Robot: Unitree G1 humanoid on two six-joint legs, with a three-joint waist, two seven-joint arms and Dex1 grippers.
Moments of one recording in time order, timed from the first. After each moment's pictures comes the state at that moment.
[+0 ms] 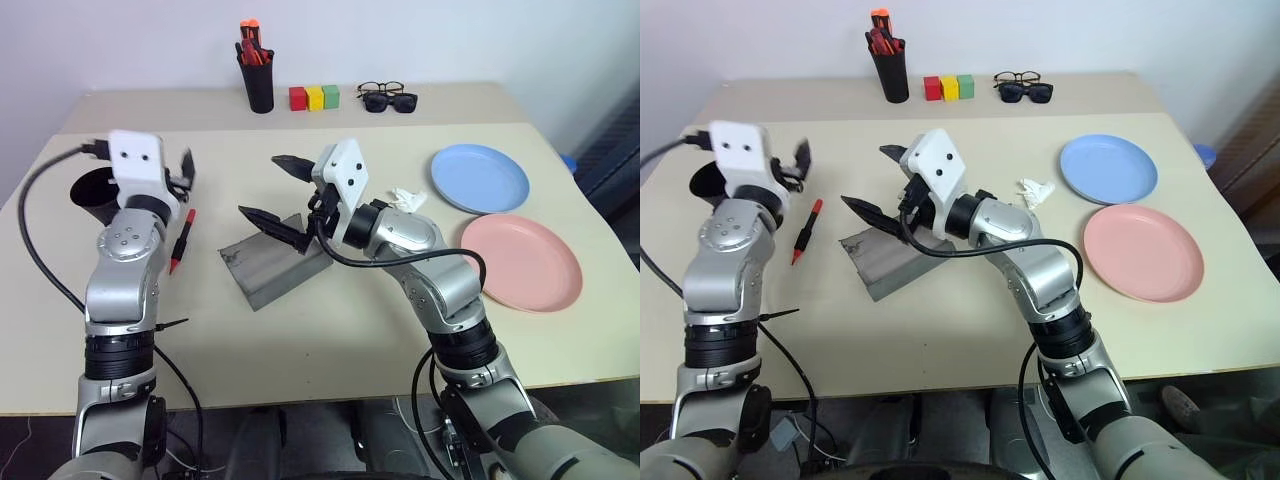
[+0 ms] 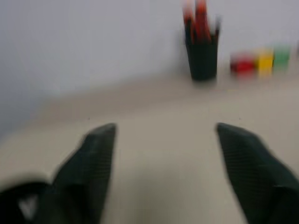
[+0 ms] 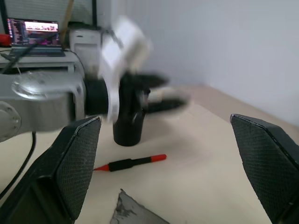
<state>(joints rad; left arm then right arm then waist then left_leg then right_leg) -0.51 0.43 0.17 -0.15 -0.12 0.70 -0.04 -0.68 -0.13 0.25 -0.23 0.30 0.49 0.59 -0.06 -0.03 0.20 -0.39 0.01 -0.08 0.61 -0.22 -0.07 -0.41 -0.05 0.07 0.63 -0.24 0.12</state>
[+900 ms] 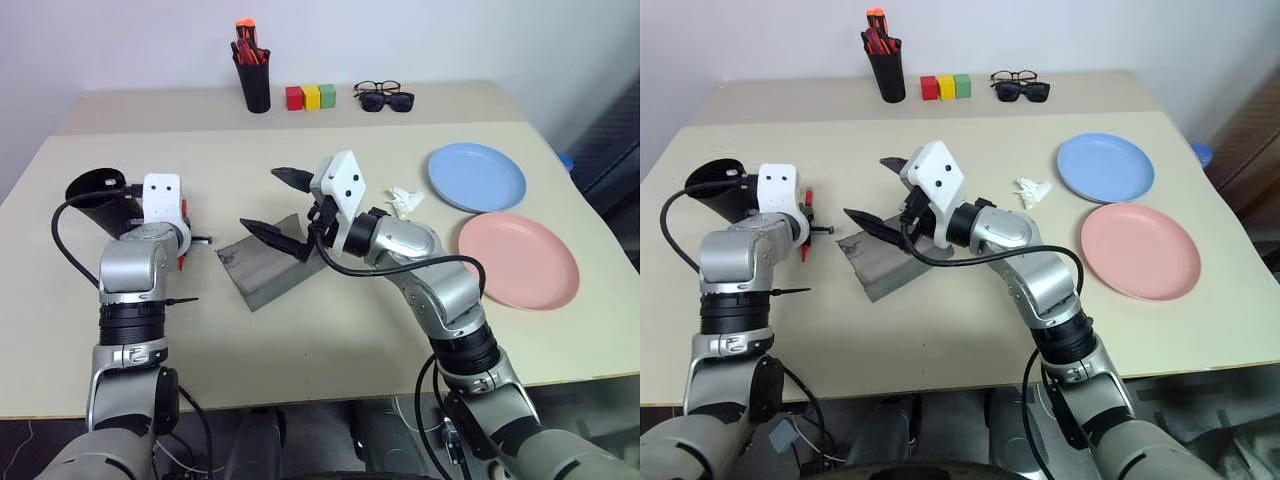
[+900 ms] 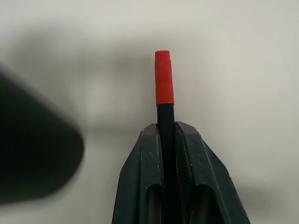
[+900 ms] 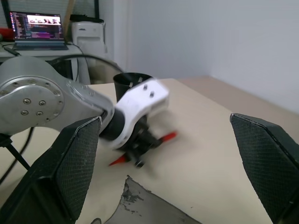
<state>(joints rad) -0.64 0.40 0.21 0.02 -0.10 0.93 -0.04 -0.65 -0.15 0.27 -0.24 0.30 0.49 0.61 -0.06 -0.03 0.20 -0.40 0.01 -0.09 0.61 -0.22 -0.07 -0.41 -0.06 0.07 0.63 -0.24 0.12</state>
